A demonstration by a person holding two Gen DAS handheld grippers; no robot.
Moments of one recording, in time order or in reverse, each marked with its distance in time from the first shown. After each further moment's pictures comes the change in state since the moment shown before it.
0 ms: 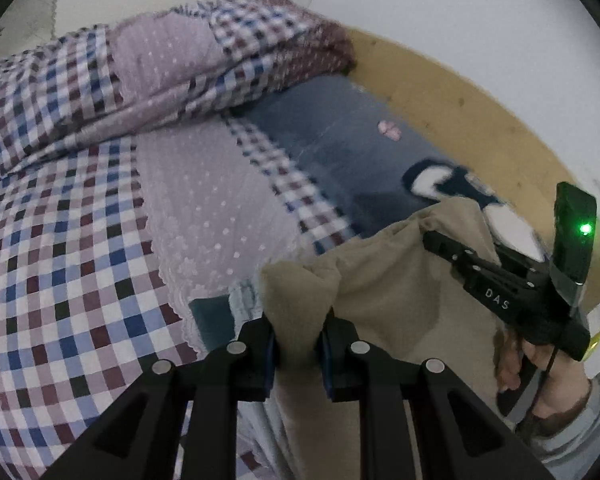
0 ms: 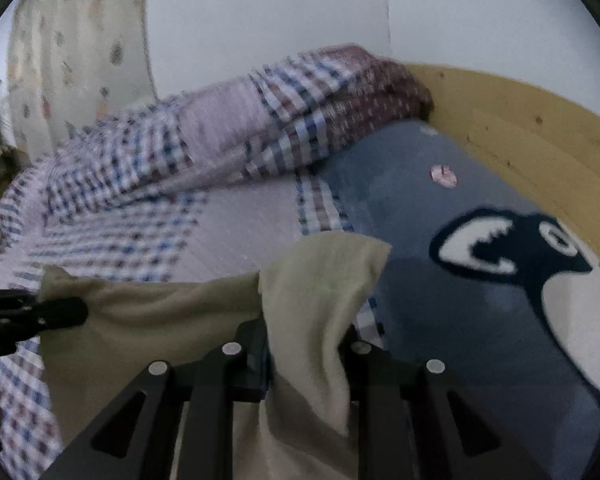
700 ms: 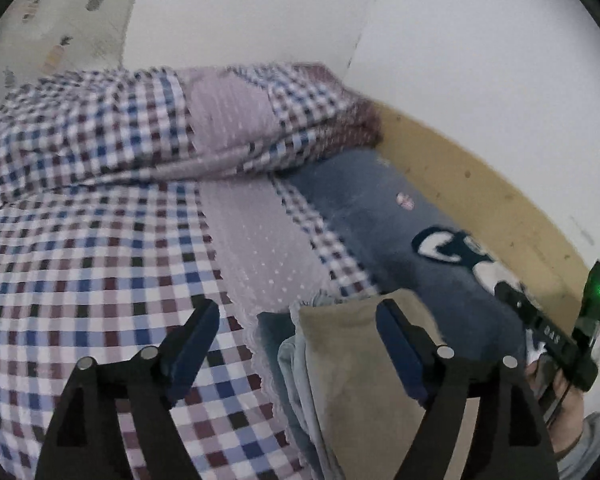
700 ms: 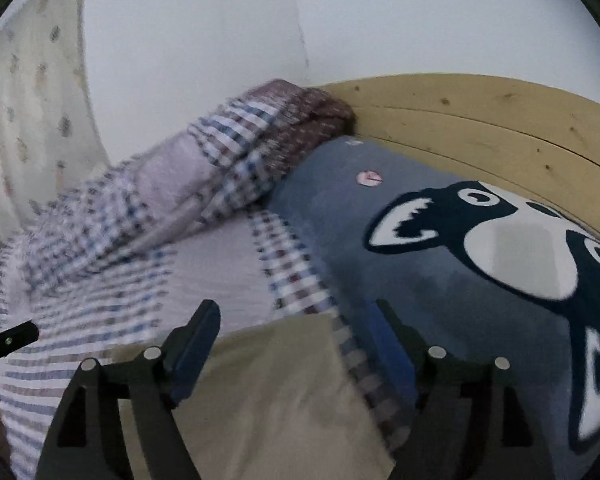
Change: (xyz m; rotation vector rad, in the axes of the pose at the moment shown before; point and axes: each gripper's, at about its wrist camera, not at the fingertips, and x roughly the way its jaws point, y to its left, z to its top) left arm -0.180 0.038 -0.047 -0.126 -0.291 0.008; right arm -0.118 -0.007 -0.025 0.246 -0.203 -0.066
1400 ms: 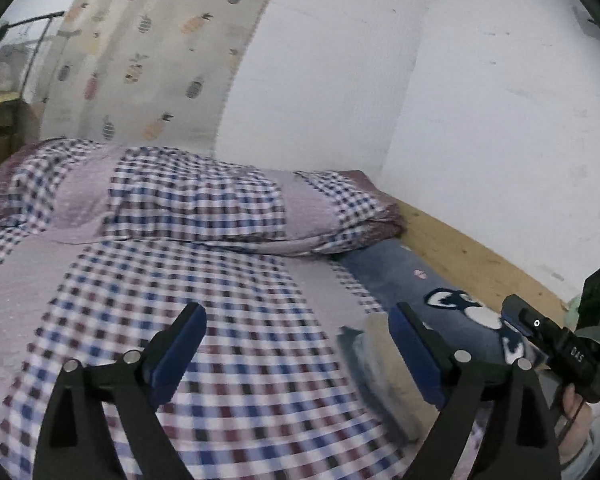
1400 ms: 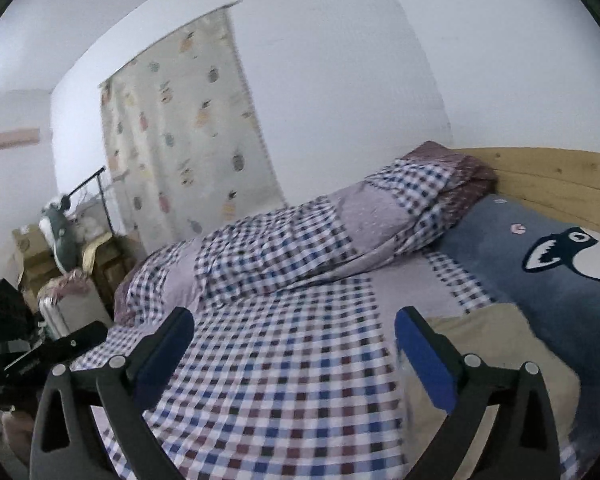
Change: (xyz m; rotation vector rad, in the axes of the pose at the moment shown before) left arm -0.293 0.102 -0.112 -0.019 -0.340 0.165; right arm -0.225 0.247 -0.076 -0.100 -0.163 0.421
